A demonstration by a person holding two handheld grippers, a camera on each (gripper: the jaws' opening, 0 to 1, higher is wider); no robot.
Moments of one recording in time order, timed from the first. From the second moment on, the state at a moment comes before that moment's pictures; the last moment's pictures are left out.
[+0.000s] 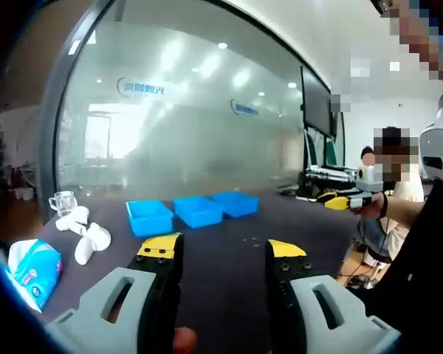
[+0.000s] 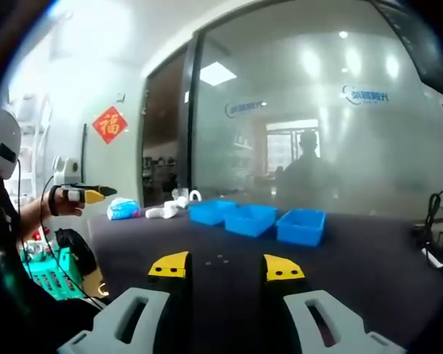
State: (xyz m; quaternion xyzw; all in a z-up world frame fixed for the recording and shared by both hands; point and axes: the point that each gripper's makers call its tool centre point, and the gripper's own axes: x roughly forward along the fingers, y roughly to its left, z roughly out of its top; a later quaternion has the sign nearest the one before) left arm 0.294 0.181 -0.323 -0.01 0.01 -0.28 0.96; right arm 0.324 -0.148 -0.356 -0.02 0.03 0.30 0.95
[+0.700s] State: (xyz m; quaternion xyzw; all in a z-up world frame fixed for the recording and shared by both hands) left arm 0.294 0.177 -0.323 -0.01 0.01 -0.29 0.96; right arm 0.320 -0.143 -0.358 -0.03 0.04 0.31 0.95
